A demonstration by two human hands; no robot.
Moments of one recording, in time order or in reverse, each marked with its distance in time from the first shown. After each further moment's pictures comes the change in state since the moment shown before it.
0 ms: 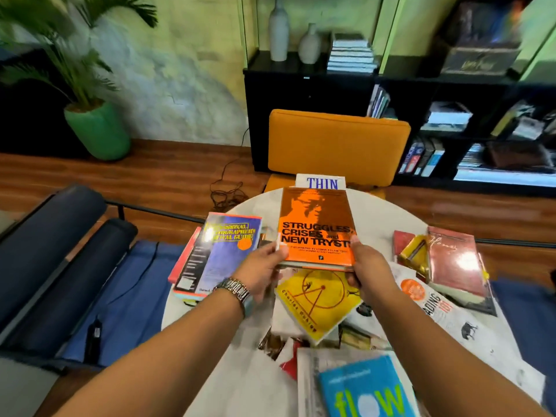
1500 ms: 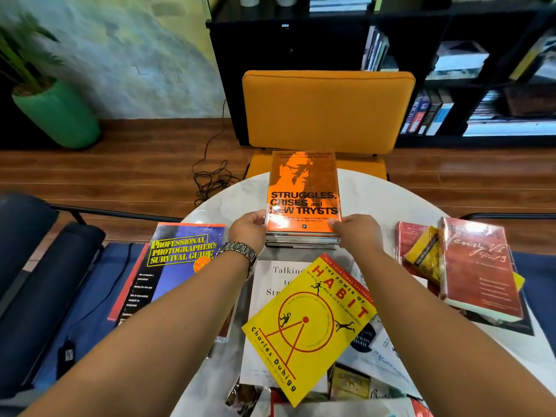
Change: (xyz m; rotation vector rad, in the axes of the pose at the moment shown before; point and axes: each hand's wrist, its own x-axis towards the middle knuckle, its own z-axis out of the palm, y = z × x) left_hand 0.176 0.014 0.030 0.525 0.410 -0.037; right_hand 0.175 0.001 -0.002 -0.564 0.106 -0.024
